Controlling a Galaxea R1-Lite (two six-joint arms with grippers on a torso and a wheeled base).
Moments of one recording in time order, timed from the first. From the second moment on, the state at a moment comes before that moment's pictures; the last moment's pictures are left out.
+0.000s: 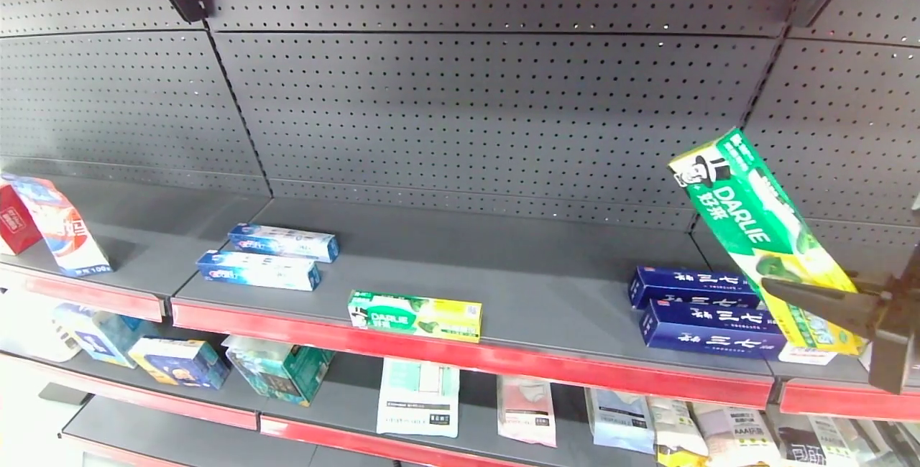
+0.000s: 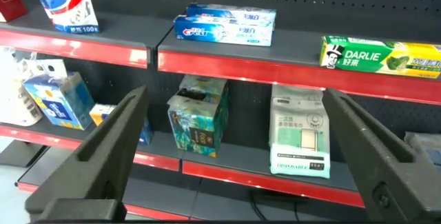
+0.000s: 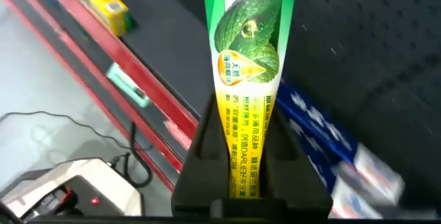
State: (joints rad) left arm 0.00 0.00 0.00 0.00 0.05 -0.01; right arm 0.15 1.10 -0.60 -0.14 0.34 -0.40
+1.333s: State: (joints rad) left arm 0.00 0.00 0.00 0.00 0.05 -0.01; right arm 0.22 1.83 -0.93 -0.34 0.72 -0.53
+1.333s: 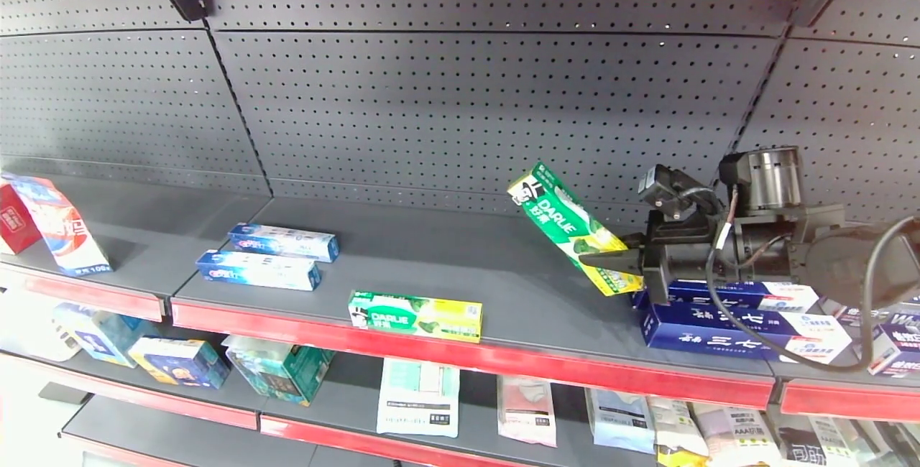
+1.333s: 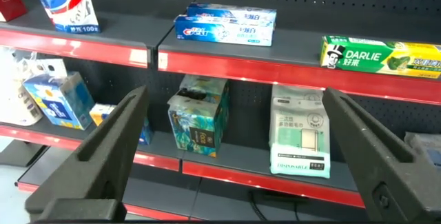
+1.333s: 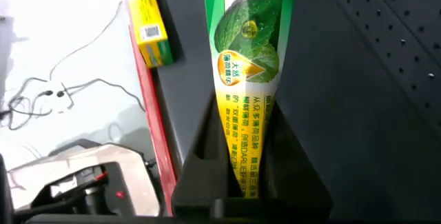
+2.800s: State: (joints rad) left arm 0.00 0.00 0.00 0.00 0.05 -0.01; right arm 0.24 2.11 -1.30 -0.33 0.51 -0.27
